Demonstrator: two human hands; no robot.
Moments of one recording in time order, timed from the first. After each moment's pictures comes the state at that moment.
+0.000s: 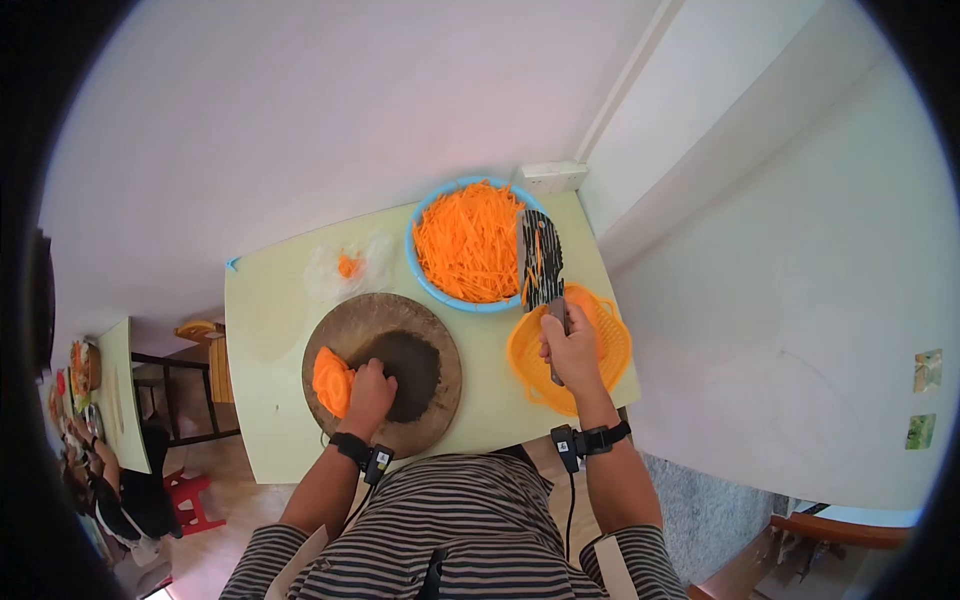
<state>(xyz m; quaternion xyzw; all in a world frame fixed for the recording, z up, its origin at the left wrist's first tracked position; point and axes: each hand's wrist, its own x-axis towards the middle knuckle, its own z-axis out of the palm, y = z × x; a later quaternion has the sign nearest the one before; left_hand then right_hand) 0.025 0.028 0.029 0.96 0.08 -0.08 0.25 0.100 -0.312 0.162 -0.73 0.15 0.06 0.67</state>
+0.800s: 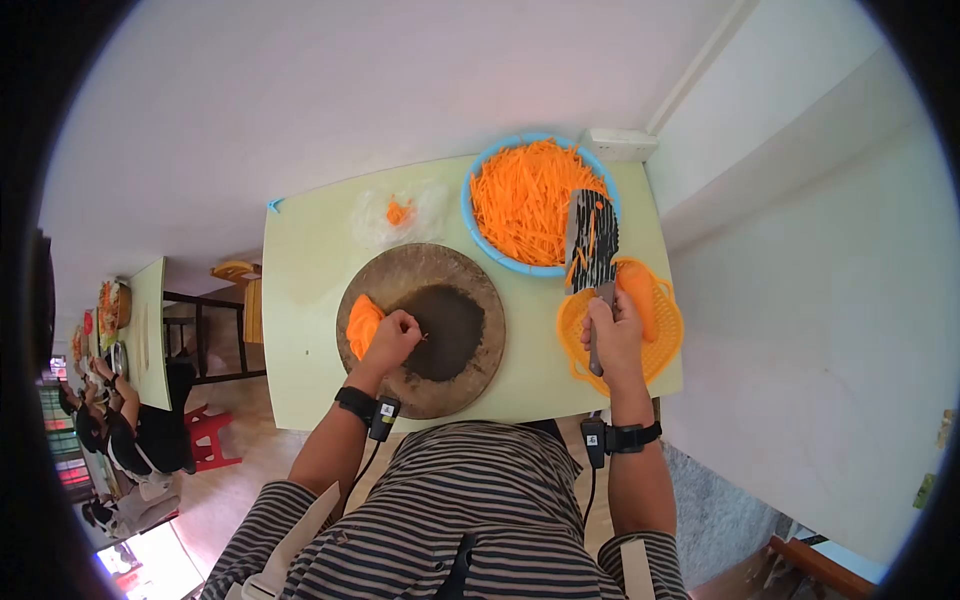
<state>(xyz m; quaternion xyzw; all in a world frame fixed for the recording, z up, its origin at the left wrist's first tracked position) 0.027 0.058 0.050 0.84 0.16 -0.12 0.51 0.089 -0.303 0.154 -0.70 0.16 0.09 0.70</state>
